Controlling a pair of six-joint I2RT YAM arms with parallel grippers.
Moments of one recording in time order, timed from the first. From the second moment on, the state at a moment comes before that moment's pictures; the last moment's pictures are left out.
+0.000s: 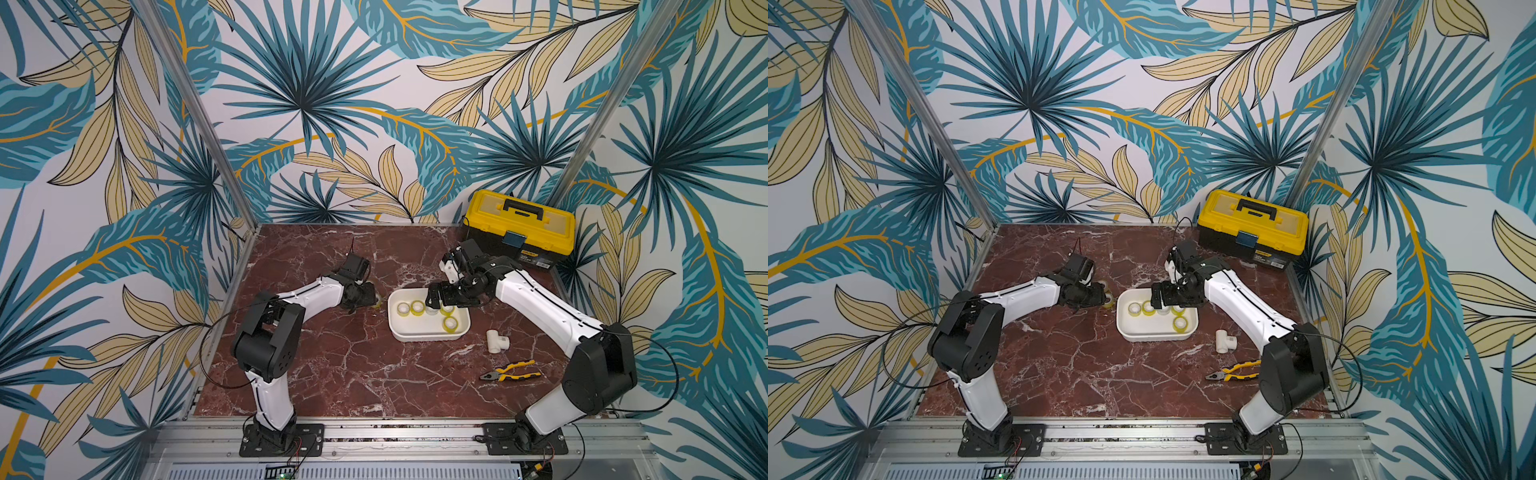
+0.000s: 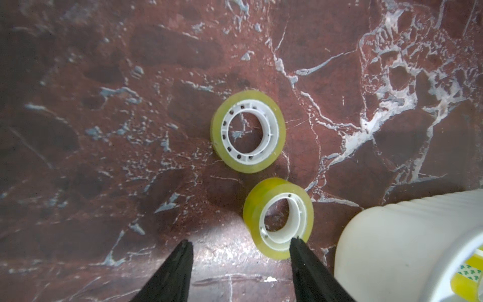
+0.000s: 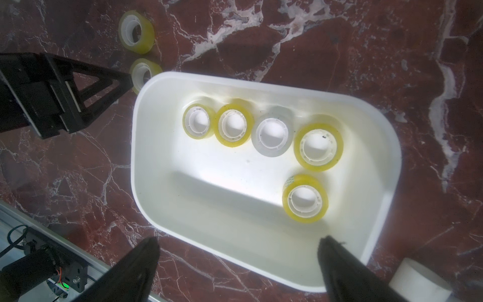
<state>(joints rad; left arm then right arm) -0.41 1.84 1.17 -0.40 0.07 -0.55 0.43 1.59 1.33 -0.91 -0.18 0.31</state>
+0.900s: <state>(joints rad) -0.43 1.93 1.20 -0.32 0.05 -0.57 0.43 1.59 1.33 -0.91 -0.16 0.33</state>
